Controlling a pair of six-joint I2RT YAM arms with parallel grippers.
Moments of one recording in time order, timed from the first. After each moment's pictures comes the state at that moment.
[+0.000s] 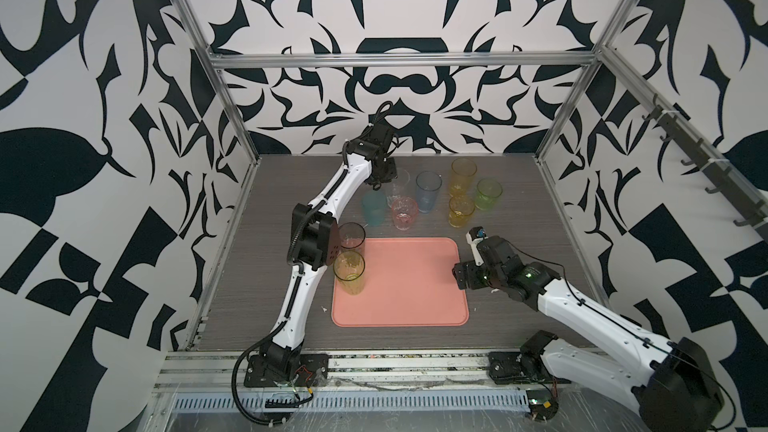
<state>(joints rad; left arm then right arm) -0.48 2.40 2.42 -1.05 0.01 -0.53 0.57 1.00 0.58 -0.54 0.07 0.36</state>
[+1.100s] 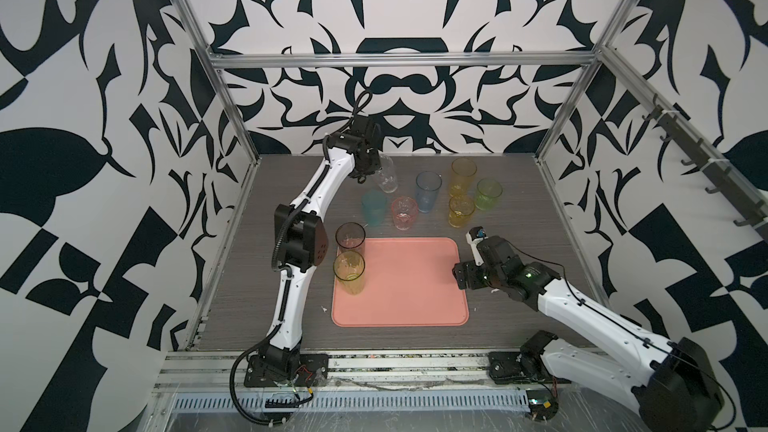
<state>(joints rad) -0.39 2.26 2.34 -1.05 -0.01 -0.52 0.57 1.00 0.58 -0.53 0.07 0.36</state>
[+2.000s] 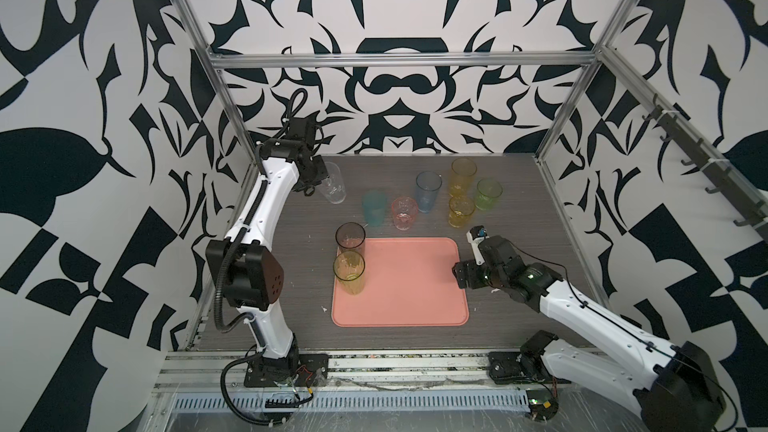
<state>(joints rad) -0.18 1.76 1.84 -1.14 -0.10 -0.49 0.57 0.97 0.58 -0.53 0.07 0.36</state>
